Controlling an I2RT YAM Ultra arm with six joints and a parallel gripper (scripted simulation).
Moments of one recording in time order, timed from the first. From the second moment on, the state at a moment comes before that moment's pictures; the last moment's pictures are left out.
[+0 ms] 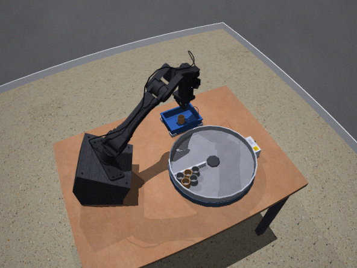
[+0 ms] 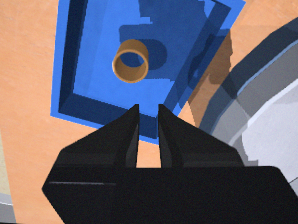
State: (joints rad) arm 0.35 2.25 1.99 -1.05 0.37 0.11
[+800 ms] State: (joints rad) arm 0.35 2.25 1.99 -1.05 0.37 0.11
